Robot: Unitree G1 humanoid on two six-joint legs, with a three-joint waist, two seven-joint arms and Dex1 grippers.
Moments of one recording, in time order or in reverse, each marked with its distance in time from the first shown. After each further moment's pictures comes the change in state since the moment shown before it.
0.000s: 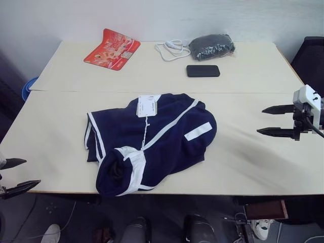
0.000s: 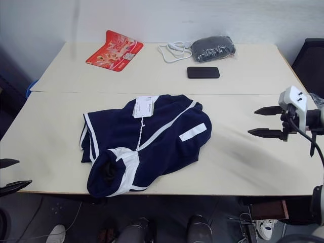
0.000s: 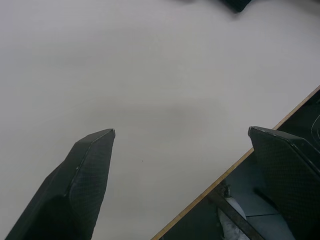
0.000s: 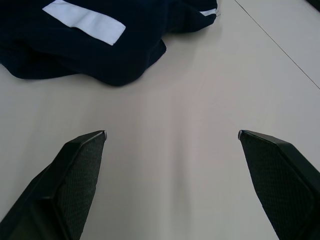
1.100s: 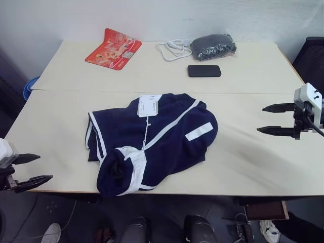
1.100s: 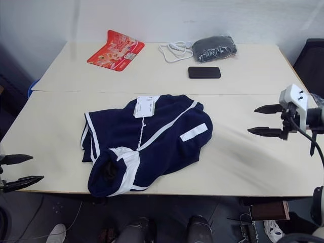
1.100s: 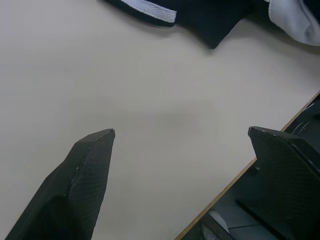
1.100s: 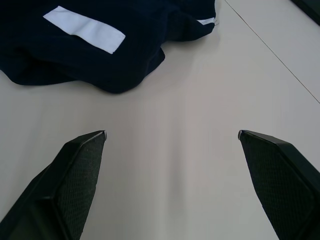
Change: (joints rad) left arm -0.063 0.006 -0.071 -0.120 -0.060 0.155 -0.014; right arm 0.022 0.000 -0.030 -0.054 0.000 0.029 -0.007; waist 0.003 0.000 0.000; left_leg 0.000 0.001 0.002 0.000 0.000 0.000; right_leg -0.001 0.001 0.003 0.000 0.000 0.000
